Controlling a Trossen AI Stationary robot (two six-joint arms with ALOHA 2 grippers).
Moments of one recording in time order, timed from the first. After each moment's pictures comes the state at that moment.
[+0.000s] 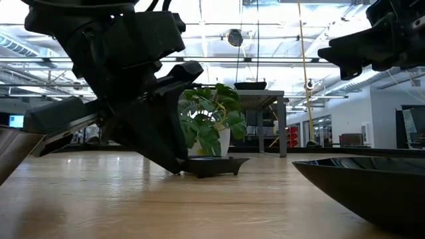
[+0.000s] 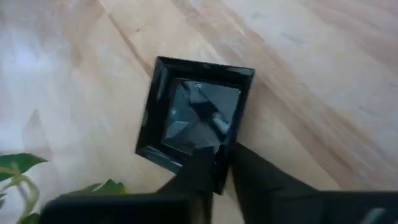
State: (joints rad) left arm -0.45 1.93 1.04 -0.07 -0.31 0.44; right arm 0.36 0.75 0.02 0.78 0.34 0.01
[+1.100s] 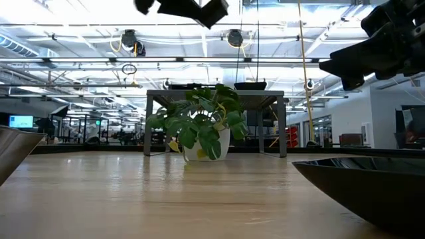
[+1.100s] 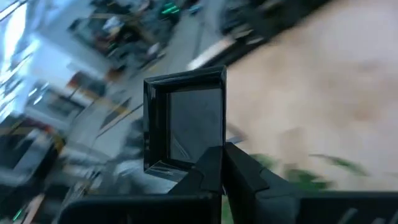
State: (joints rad) left arm -0.32 1.45 1.04 -0.01 -0.72 0.50; right arm 0.36 0.75 0.02 0.69 0.34 0.12
